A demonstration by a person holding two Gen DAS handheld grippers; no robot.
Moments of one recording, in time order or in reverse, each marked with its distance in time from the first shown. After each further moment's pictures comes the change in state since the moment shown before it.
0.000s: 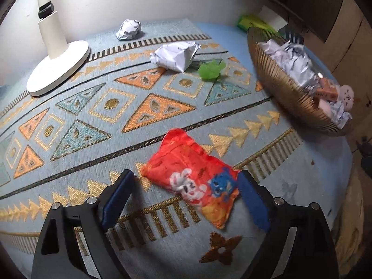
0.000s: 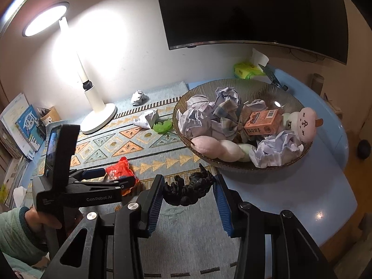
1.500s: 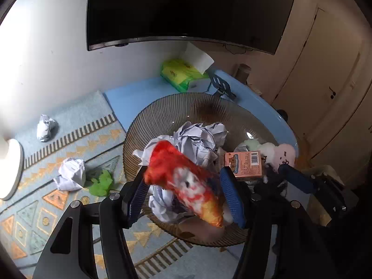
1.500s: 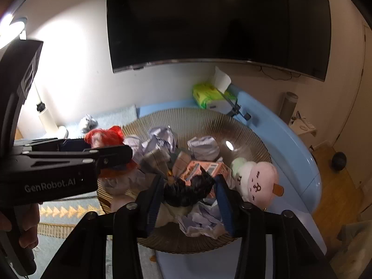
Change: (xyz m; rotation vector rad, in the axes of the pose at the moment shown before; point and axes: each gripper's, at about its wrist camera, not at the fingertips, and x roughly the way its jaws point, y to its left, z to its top) left arm -0.034 -0.134 0.116 0.162 -0.172 -0.247; right arm 0.040 -0.069 0.064 -0.021 -0.065 -0.213
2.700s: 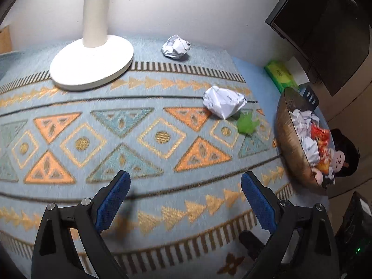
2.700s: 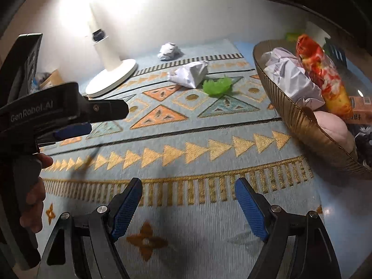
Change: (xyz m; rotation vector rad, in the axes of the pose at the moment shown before) left arm -0.049 0.189 -0.101 -0.411 0.054 0.161; right arm 0.044 0.167 -0.074 -0.052 0.250 0.275
